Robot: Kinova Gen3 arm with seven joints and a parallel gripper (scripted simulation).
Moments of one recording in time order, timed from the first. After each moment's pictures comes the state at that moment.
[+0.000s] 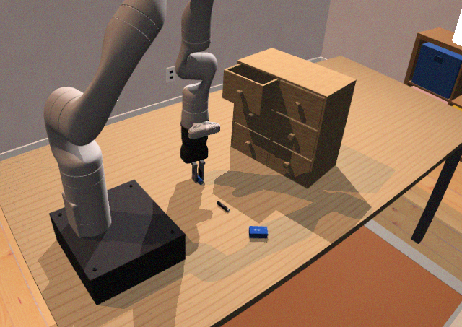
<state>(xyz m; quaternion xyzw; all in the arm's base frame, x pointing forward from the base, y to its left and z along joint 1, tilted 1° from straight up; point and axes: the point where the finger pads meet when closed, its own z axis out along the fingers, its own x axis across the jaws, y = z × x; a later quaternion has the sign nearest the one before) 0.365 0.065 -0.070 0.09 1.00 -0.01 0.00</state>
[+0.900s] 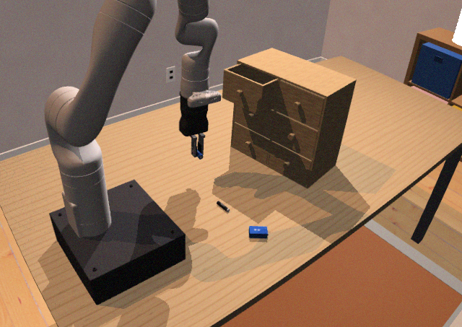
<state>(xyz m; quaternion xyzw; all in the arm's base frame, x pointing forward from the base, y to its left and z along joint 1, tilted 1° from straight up) 0.361 0.067 0.022 0.09 1.00 -0.01 0.00</state>
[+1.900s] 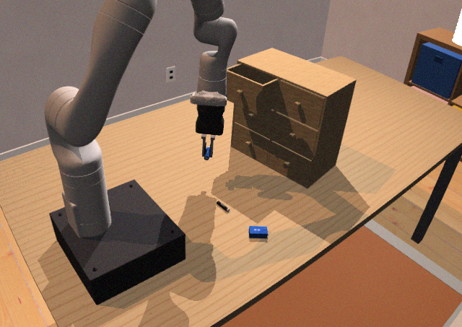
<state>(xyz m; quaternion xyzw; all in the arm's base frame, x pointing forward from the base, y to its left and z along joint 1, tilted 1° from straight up) 0.377 0.040 0.029 0.39 0.92 0.00 0.00</state>
